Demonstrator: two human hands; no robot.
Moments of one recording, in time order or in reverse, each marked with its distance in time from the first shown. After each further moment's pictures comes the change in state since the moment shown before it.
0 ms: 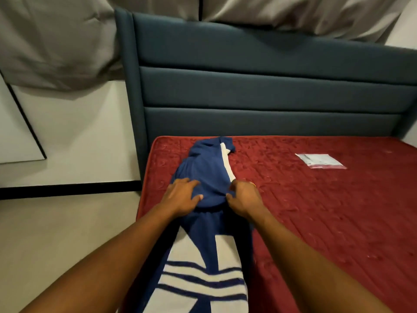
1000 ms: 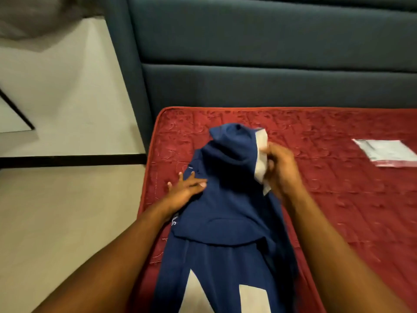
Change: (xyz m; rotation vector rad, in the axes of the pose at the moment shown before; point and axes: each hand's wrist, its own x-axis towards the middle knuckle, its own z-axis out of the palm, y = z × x) left_hand 0.112 -0.083 0.053 -0.835 -0.214 -0.353; right_hand 0.166 -0.007 0.009 1.459 -0.019 0.331
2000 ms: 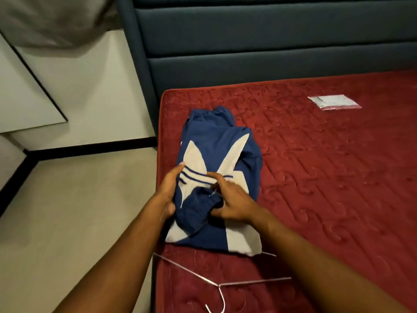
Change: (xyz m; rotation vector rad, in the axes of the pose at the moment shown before) left_hand -0.306 -0.017 0.060 -0.861 0.144 -0.329; right_hand -0.329 0.112 -0.032 -1.174 -0.555 -0.392
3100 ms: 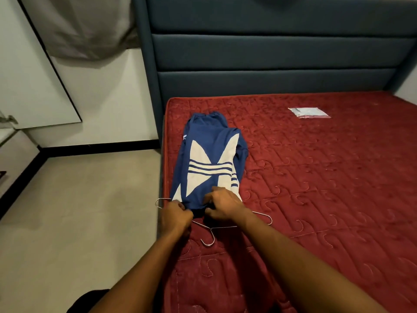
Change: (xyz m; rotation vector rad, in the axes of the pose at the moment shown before) left_hand -0.165 -0.111 -0.021 1.002 0.450 0.350; right_hand -0.097 -0.068 0.034 -0.322 -0.037 0.015
